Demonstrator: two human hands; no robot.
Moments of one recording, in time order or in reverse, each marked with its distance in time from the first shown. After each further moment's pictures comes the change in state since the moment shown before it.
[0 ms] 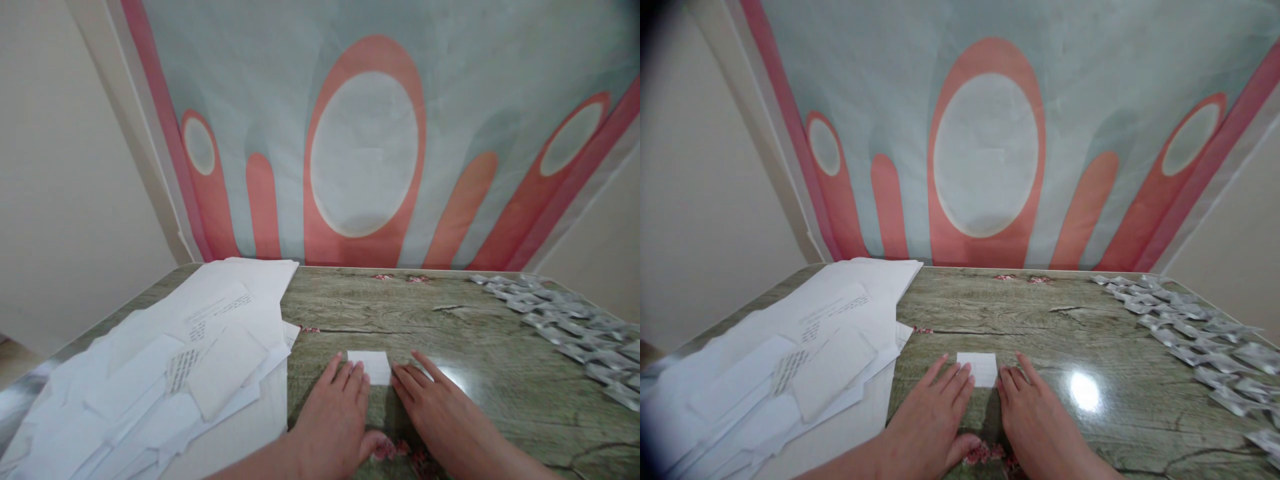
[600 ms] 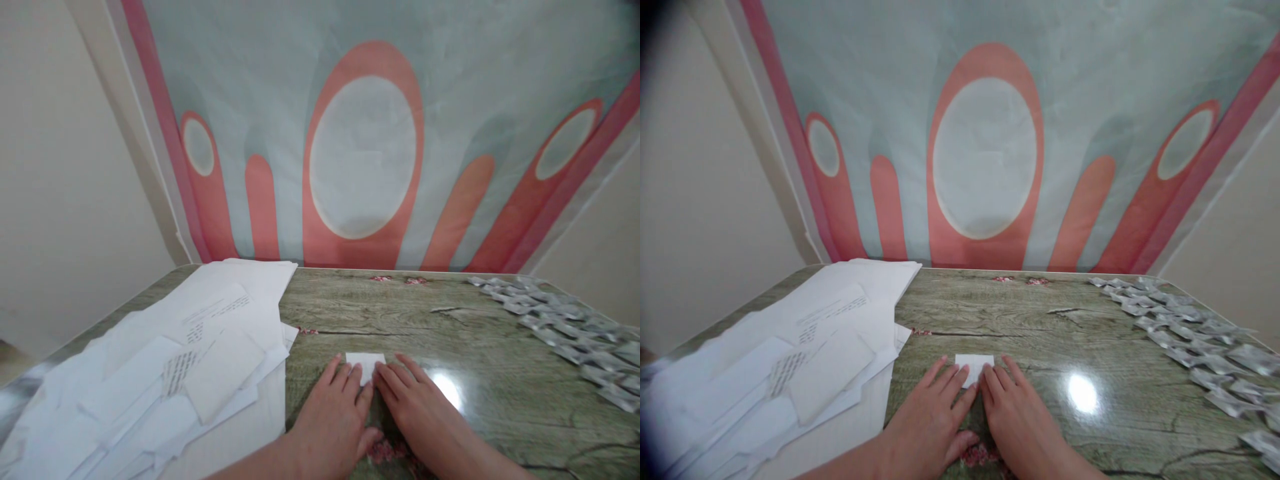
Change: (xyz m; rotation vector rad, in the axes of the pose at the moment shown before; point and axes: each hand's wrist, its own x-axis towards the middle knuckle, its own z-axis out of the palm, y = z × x) left_hand -0.001 -0.002 0.008 0.036 0.097 0.025; right_hand 0.013 -0.012 0.010 0.042 0.165 -0.009
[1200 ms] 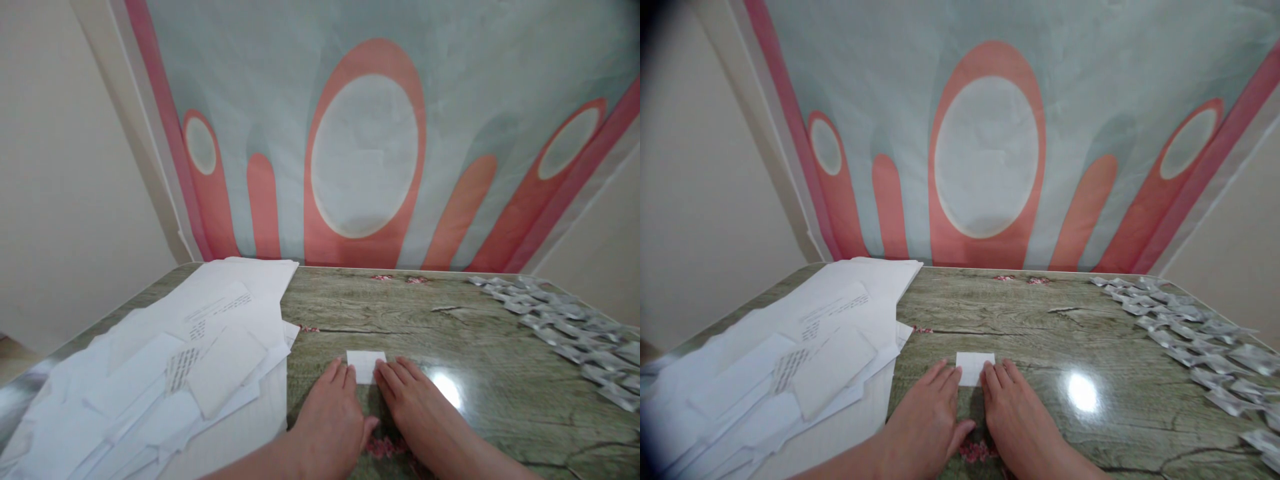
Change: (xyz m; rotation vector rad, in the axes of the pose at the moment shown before) left_hand 0.001 0.008 0.000 0.088 -0.009 -0.091; right_hand 0.000 -0.006 0.000 -0.063 -0.019 0.020
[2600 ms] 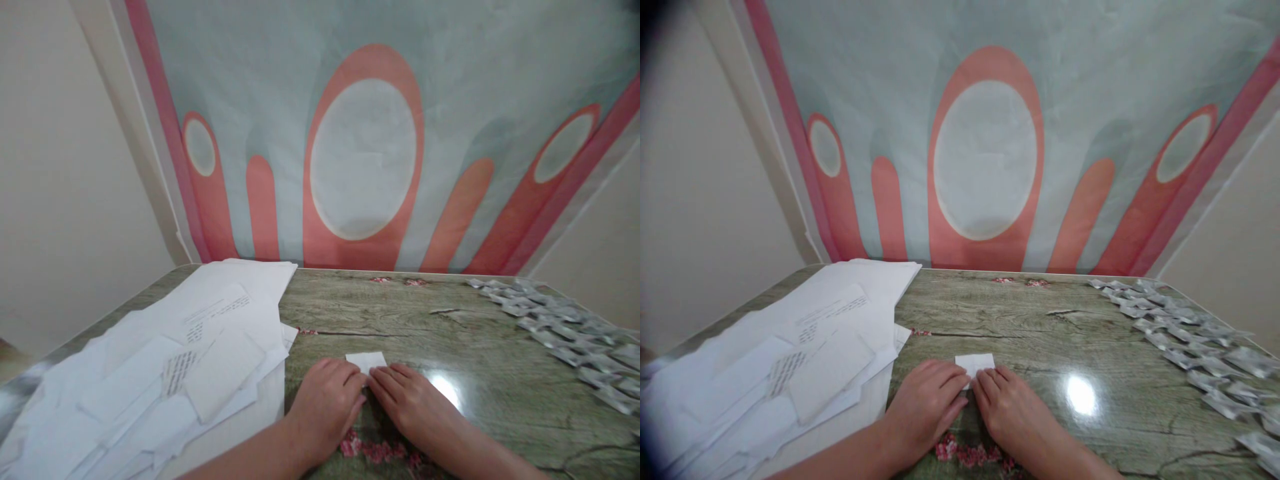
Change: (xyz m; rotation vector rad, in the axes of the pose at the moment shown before) left_hand 0.006 -0.022 0.006 -0.306 0.190 0.033; right_hand 0.008 0.017 0.000 0.187 0.103 -0.193
